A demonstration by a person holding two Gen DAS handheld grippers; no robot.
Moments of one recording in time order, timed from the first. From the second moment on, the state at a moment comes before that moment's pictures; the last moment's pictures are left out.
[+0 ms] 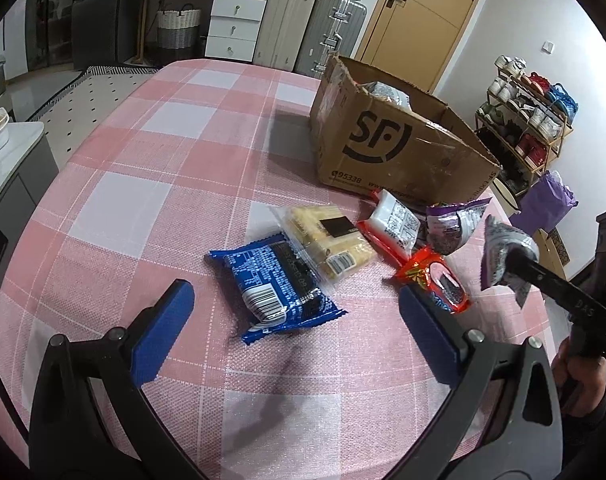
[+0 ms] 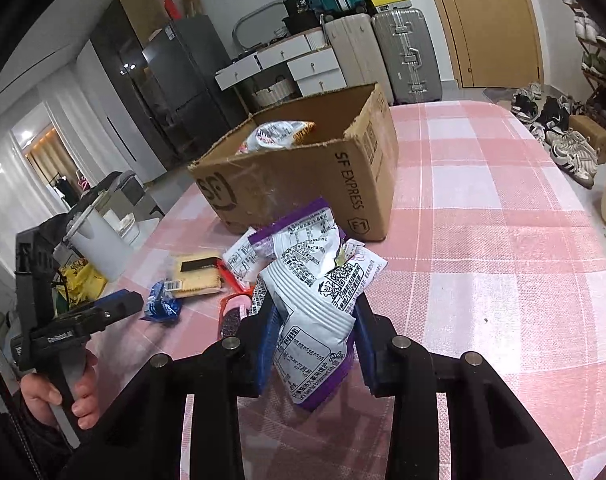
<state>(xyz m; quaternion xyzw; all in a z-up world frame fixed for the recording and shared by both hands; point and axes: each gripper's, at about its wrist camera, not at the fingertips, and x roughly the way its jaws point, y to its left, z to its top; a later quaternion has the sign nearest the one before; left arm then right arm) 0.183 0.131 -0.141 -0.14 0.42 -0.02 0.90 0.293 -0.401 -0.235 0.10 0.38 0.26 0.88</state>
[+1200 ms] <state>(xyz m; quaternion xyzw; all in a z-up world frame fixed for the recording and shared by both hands) 0.220 0.131 -0.178 -0.09 0.48 0.06 0.87 0.285 -0.415 -0.247 0.13 0.39 0.26 0.88</state>
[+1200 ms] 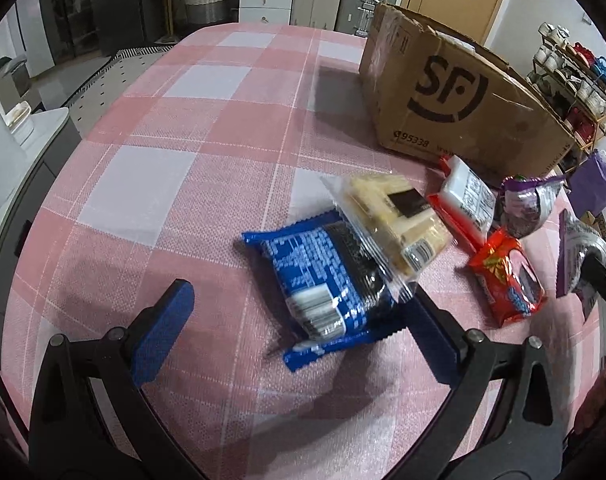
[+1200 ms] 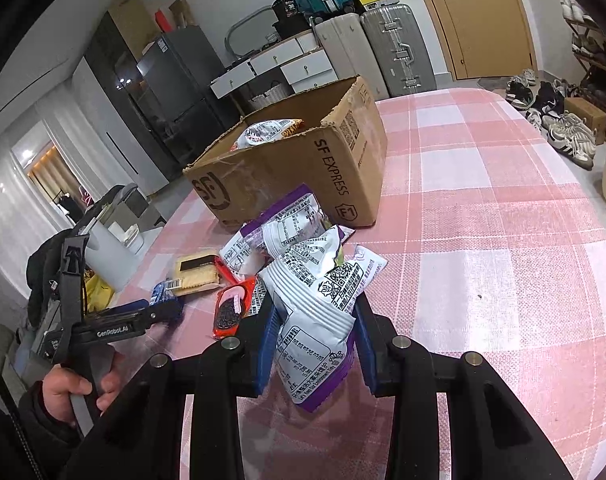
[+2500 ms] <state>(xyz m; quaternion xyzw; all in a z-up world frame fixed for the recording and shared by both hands) 0.175 0.123 -0.084 -0.09 0.39 -0.01 0.92 0.239 -0.408 -0.181 0.12 0.33 0.28 0.89</state>
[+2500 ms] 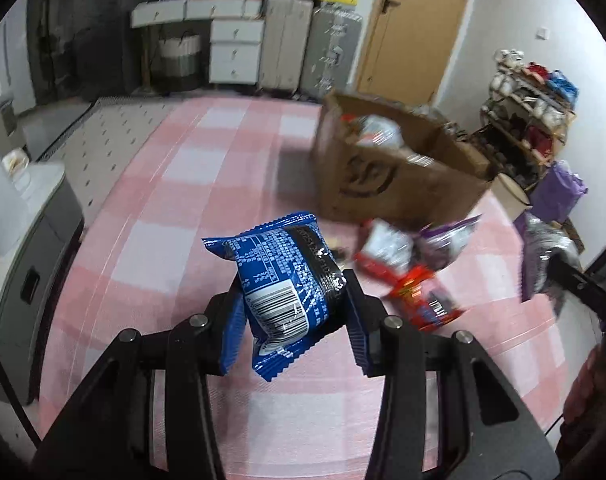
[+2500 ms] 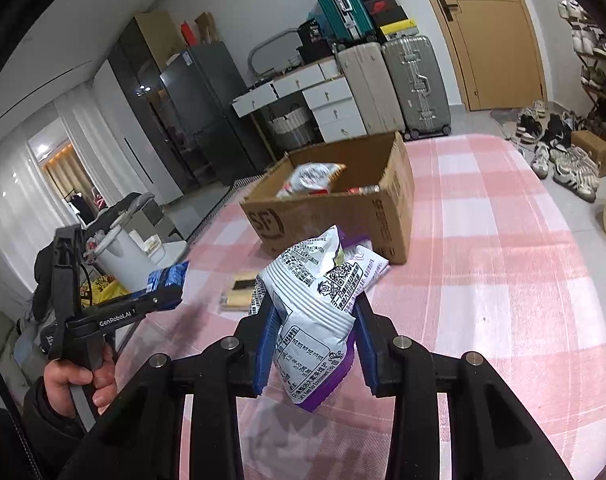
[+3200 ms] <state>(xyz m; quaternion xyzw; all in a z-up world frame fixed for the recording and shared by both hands) 0.215 0.053 0.043 -0.05 0.31 -0.10 0.94 0.257 -0.391 -0.089 0.06 0.25 0.30 0.92</state>
